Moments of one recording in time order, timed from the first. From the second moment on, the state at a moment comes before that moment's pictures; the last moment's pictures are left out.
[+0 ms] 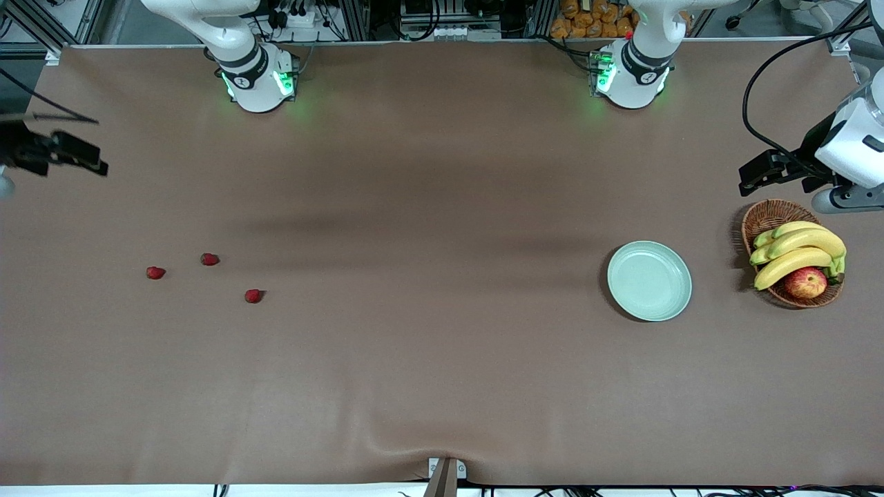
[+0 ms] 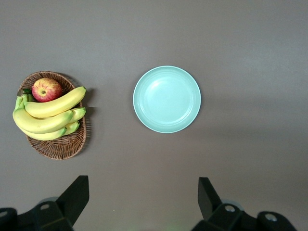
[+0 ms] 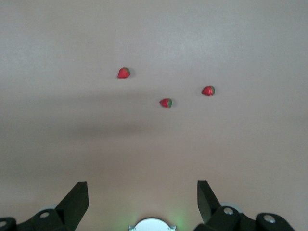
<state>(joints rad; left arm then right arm) 0.05 0.02 -0.14 -1.58 0.04 1.55 -0.12 0.02 0.05 -0.08 -1.54 0.02 1.45 -0.04</state>
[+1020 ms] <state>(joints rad) 0.06 0.02 -0.14 -1.58 0.04 1.55 -0.12 0.00 0.48 -0.08 -1.86 0.02 2.04 -0.10</state>
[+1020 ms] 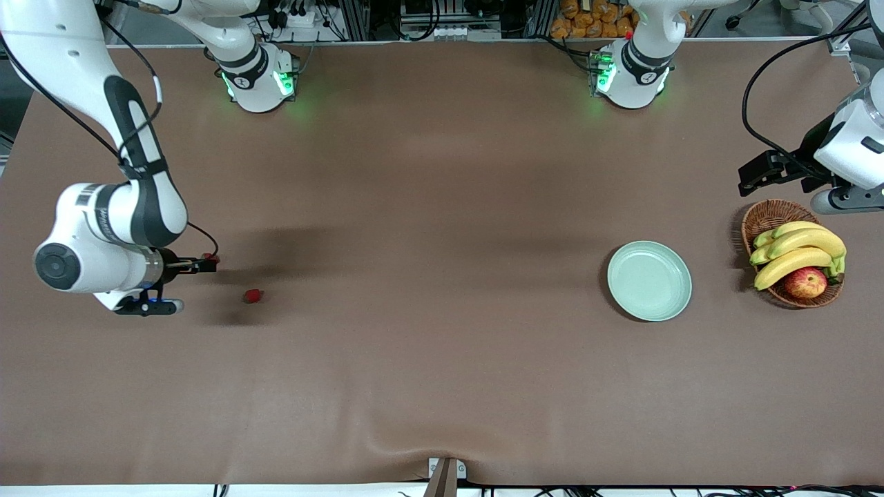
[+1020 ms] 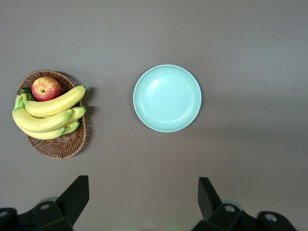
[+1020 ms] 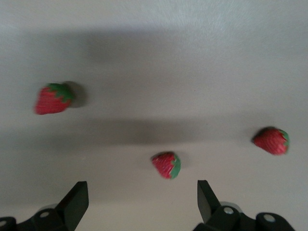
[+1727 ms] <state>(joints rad) 0.05 0.02 -0.14 -1.59 0.04 1.55 -0.12 -0.05 0.56 -0.08 -1.91 0.02 2.07 -0.16</state>
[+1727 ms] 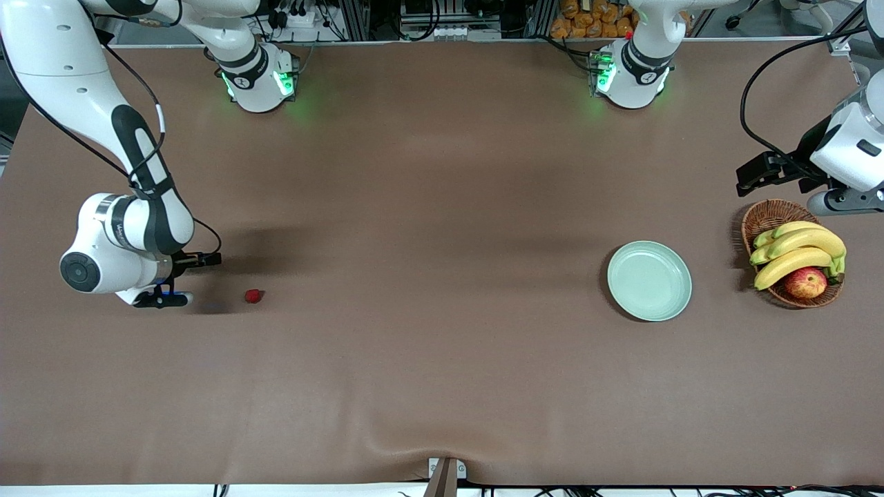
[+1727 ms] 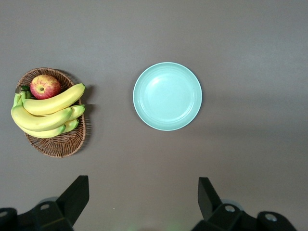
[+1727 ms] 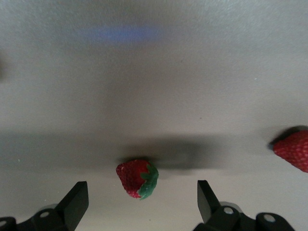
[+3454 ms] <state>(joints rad) 0.05 0.02 -0.15 -1.60 0.04 1.56 -0.12 0.05 0.49 -0.05 -1.72 0.16 2.08 -0.23</state>
